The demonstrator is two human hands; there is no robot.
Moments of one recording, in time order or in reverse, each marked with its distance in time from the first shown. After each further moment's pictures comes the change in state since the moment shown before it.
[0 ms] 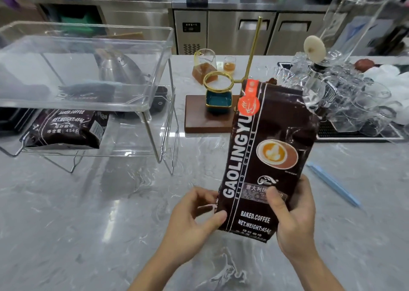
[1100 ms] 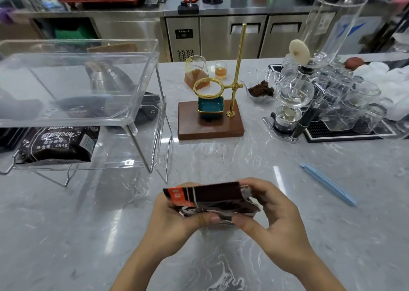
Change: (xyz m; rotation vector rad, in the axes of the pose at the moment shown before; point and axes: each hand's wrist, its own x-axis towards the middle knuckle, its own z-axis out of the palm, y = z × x) left_hand 0.018 0.043 -0.013 0.062 -0.050 0.192; right_hand -0.001 -0.041 0.013 -0.320 -0.372 -0.094
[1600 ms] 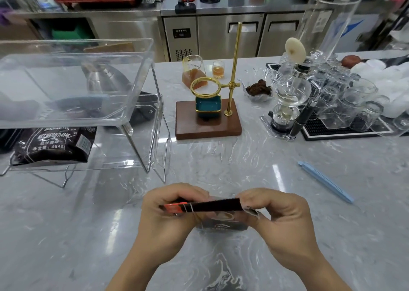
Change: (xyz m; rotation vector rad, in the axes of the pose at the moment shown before) left_hand -0.001 0.030 0.008 -0.198 0.010 0.185; right_hand 0.004 -0.013 -0.001 0.083 0.056 -0.101
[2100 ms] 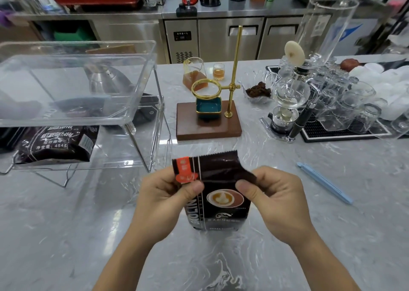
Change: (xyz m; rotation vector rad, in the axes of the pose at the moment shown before) left_hand 0.016 0.003 -0.011 0.145 -0.006 0.020; right_hand 0.024 -0.001 -0.003 -0.052 0.015 0.142
